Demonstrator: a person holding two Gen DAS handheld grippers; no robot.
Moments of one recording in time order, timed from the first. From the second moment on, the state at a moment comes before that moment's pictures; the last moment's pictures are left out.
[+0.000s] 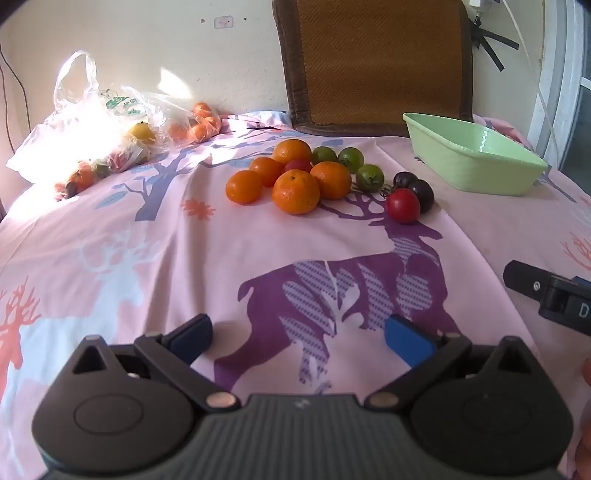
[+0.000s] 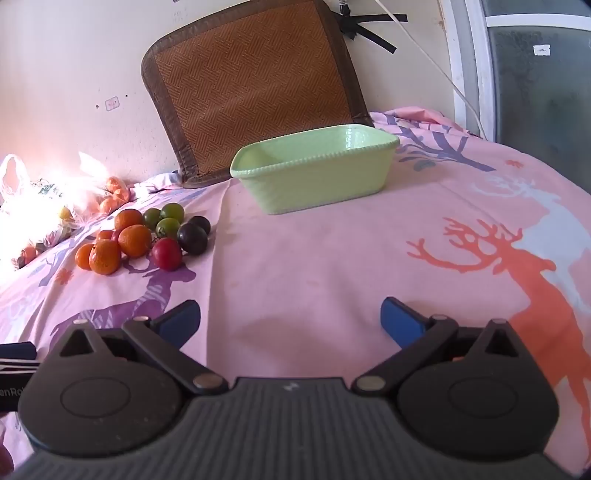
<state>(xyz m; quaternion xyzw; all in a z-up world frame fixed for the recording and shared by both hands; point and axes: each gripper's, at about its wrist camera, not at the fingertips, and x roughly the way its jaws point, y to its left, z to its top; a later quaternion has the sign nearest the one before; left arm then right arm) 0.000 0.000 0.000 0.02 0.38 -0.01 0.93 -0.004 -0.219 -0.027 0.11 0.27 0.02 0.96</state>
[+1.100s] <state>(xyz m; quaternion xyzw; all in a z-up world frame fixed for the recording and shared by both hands) -0.010 0.001 0.006 0.02 0.35 0.00 0.94 -0.009 -0.215 -0.027 0.11 0.27 0.02 0.96</state>
